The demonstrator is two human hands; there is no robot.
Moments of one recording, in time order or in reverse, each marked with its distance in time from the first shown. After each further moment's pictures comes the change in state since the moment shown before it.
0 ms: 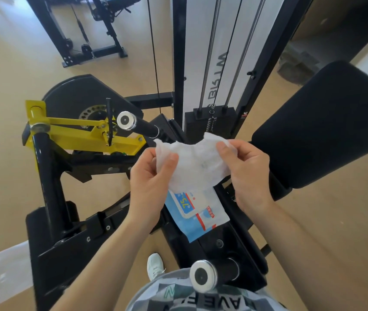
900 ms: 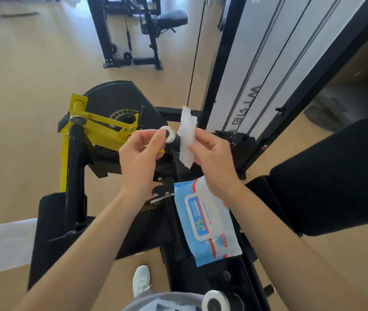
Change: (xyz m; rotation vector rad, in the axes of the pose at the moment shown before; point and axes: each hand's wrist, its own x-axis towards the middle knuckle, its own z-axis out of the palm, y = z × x) left_hand 0.056 0.025 -0.045 -0.078 0.373 0.054; right_hand 0.047 -0.018 0.103 -0.095 -0.443 -0.045
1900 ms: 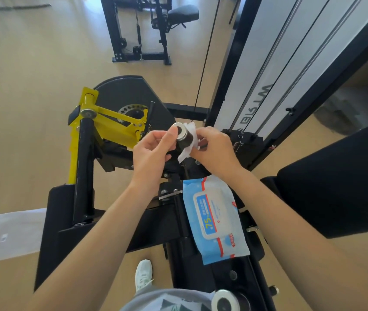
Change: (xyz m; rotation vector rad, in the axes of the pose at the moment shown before) left_hand 0.009 -0.014 -0.003 -0.042 -0.042 -0.114; right_hand 0.042 0.028 -0.002 -0.672 -0.093 -0.291
